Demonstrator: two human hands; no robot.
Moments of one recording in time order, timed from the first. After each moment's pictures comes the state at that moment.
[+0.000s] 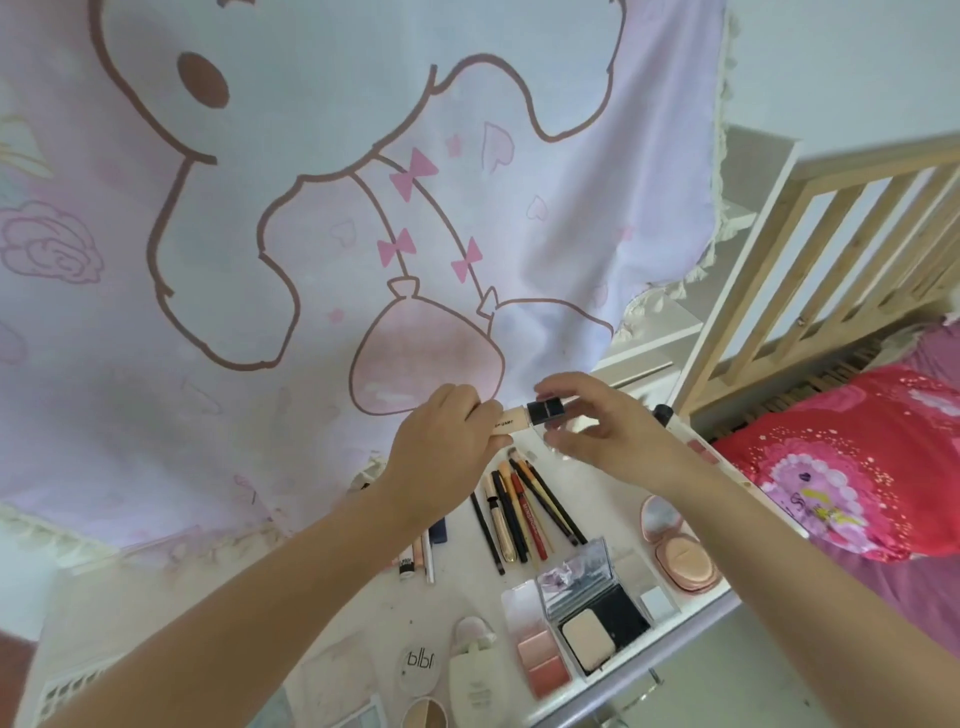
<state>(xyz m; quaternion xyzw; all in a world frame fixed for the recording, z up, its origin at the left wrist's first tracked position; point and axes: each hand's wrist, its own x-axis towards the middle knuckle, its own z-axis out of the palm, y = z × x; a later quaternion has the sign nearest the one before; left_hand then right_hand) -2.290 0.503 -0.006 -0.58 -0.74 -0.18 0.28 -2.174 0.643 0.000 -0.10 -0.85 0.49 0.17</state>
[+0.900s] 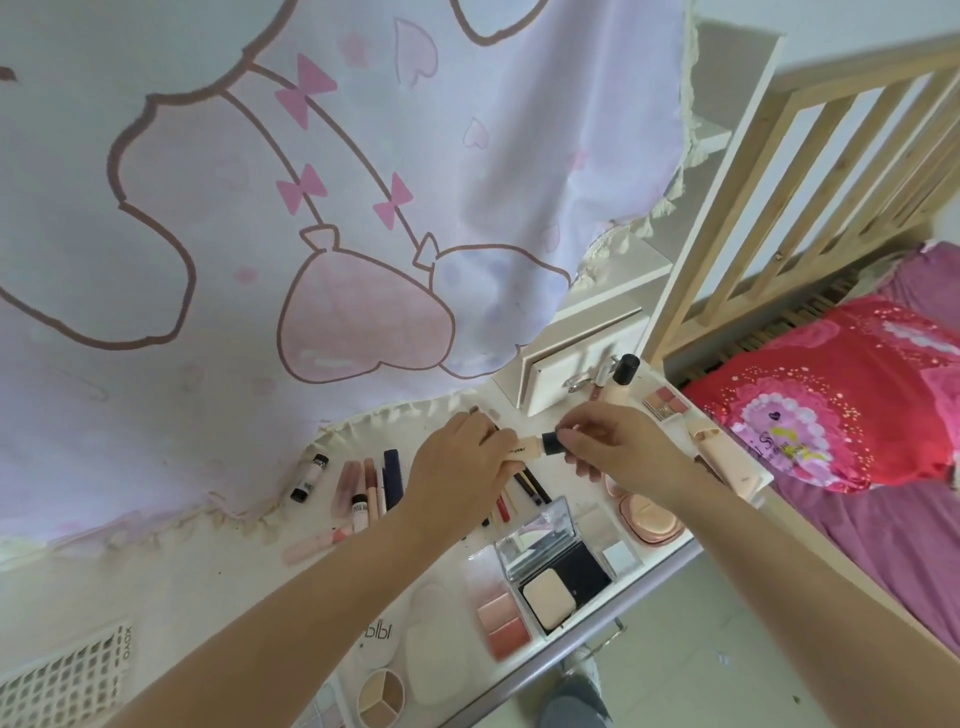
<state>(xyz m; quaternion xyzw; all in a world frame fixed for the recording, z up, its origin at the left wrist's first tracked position) -2.252 0.547 -0.071 -0.62 -0.74 -0.21 0.16 -2.130 0.682 -0.056 -0.24 -0.81 0.52 0.11</state>
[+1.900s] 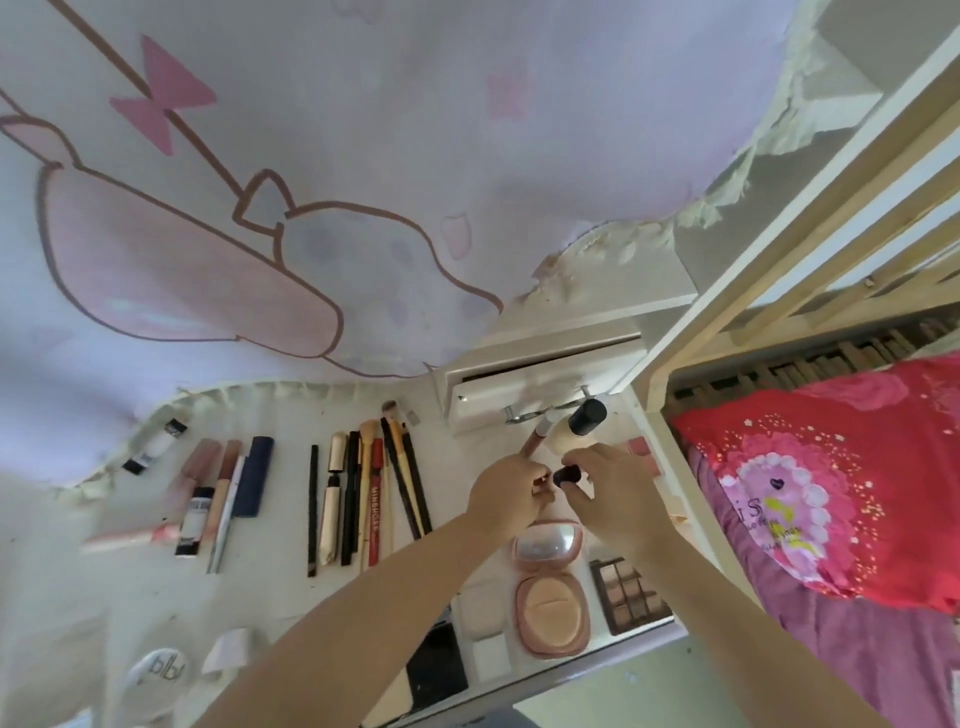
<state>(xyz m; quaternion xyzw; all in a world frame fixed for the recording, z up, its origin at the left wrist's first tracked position) -2.219 0.769 -0.219 -0.39 -0.84 -0.23 -0.29 -2.133 0.857 -0.162 -0.22 -0.95 0.21 0.02</state>
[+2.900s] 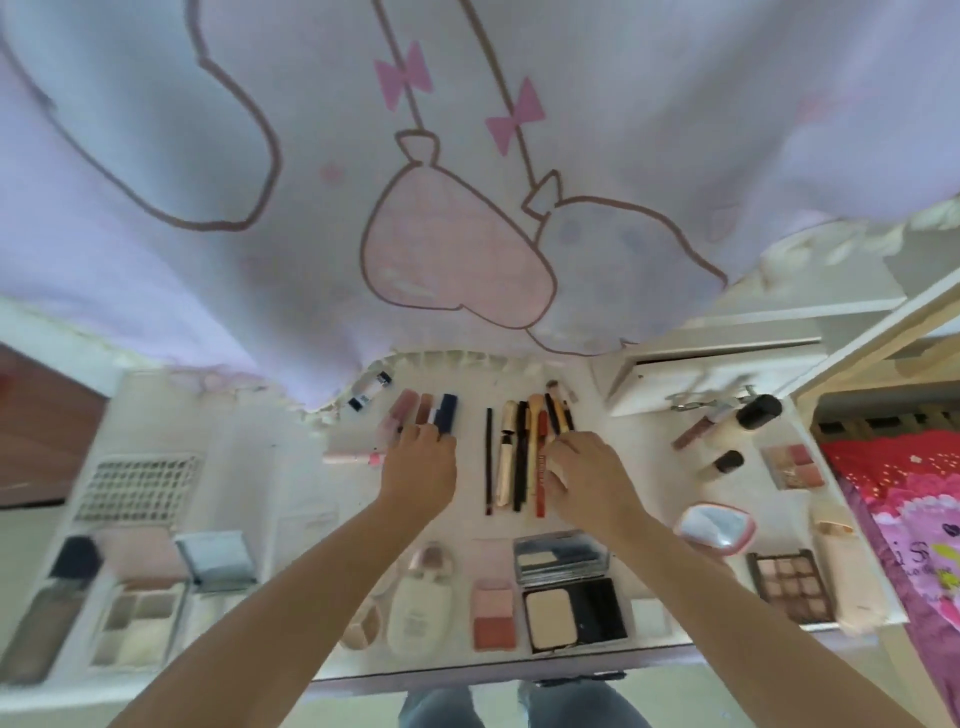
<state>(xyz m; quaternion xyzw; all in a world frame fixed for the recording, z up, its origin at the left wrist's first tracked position) -2.297 0.535 -0.181 -0.29 -0.95 0.04 -0.12 -2.203 0.706 -0.166 -0.03 -0.99 0.16 0.00</state>
